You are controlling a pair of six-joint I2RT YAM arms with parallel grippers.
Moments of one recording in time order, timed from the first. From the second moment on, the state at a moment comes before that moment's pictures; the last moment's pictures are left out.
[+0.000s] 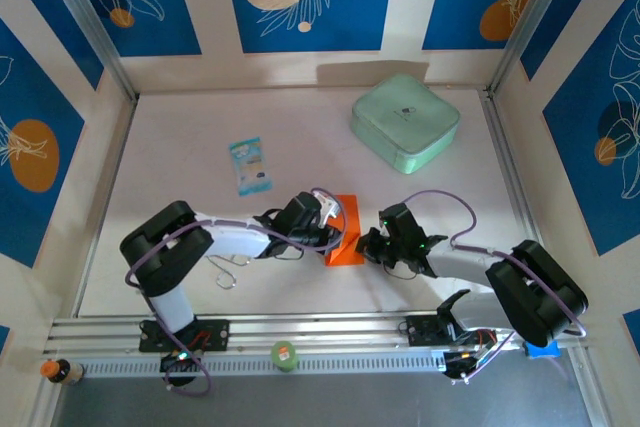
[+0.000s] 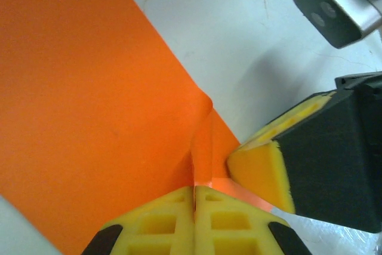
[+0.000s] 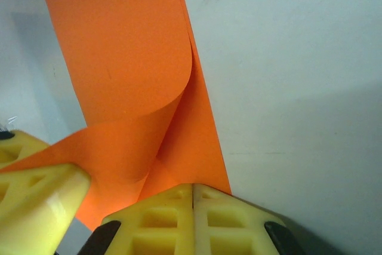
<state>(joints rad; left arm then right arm) -0.90 1.74 0.77 0.23 0.28 -0.51 0.59 1.28 0.31 0.08 -0.31 1.03</state>
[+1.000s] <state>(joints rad) -0.87 1.79 0.74 0.28 0.29 -0.53 0.58 1.28 0.33 0.04 -0.31 1.01</state>
